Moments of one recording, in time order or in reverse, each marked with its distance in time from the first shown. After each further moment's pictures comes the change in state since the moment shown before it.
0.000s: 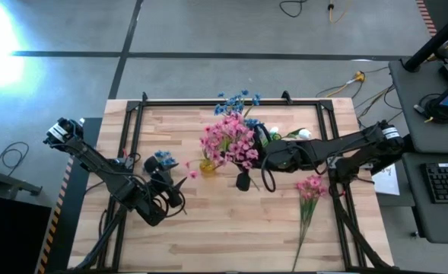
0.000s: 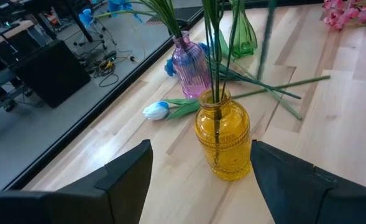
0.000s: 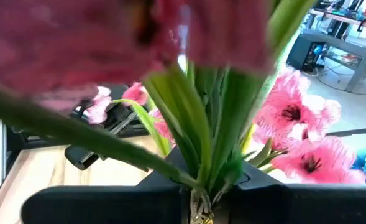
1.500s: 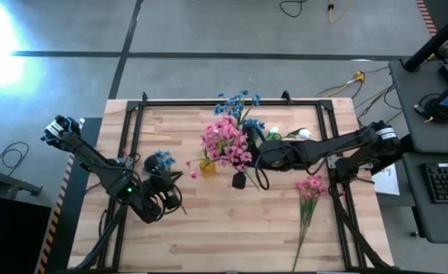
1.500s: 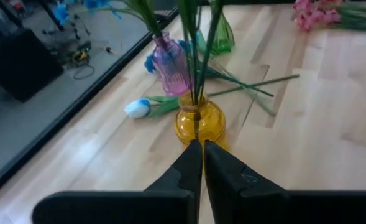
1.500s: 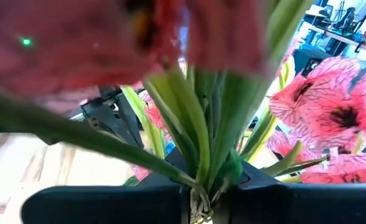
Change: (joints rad) left arm 0.000 -0.074 0.039 -0.004 0.100 0.077; right arm -0.038 0.036 -0.050 0.104 -0.044 -0.124
